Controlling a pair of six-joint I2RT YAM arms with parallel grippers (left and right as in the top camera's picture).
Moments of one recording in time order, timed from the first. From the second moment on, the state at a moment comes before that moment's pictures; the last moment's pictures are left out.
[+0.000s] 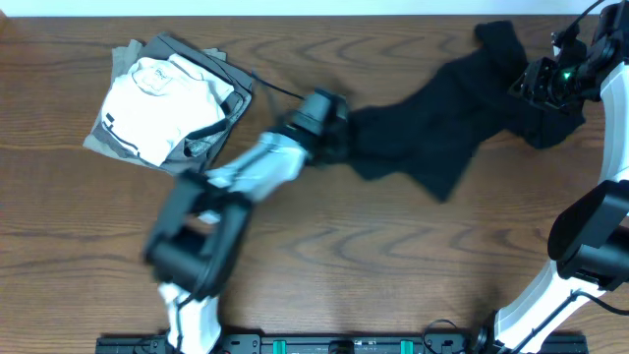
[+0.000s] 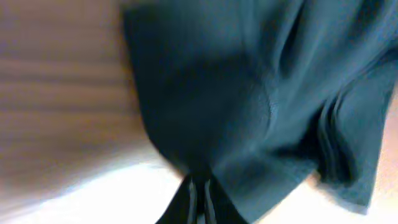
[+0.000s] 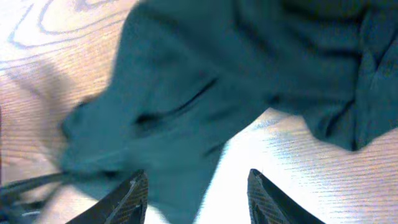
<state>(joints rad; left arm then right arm) -0.46 1.94 1.28 -0.35 0.28 -0.53 -0.31 2.01 1.91 -1.17 -0.36 0.06</state>
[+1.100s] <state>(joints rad) -0.38 1.83 1.26 -0.67 0.07 -0.07 -0.26 2.01 1.89 -1.18 -0.35 0.05</state>
